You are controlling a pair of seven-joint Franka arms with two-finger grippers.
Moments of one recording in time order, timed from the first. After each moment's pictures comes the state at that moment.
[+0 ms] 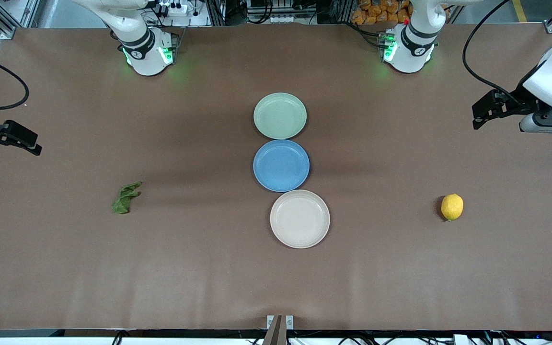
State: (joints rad) left arm -0.11 0.00 -0.04 -1.54 0.03 1.59 -0.07; right arm -0.10 0.10 0.08 -1.48 -0.01 1.63 0.00
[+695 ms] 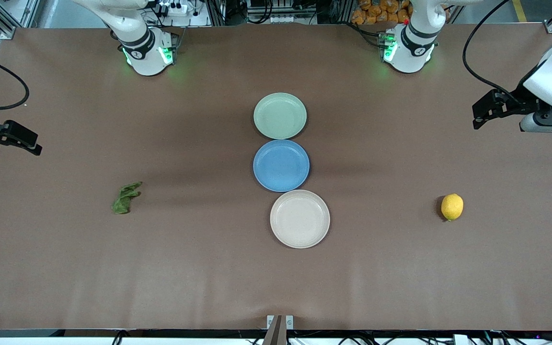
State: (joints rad) left arm -0.12 0.00 -0.04 -1.54 0.03 1.59 -0.07; right arm -0.10 0.10 0.08 -1.48 -0.01 1.63 0.00
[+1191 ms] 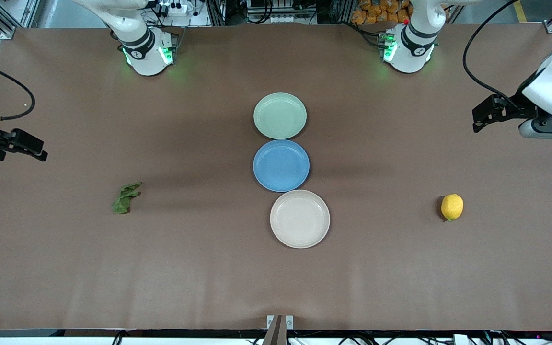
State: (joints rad) left arm -0.10 0.03 -0.03 -1.54 0.03 1.58 -0.07; right arm -0.10 0.13 0.08 -1.51 -0.01 1.67 0.00
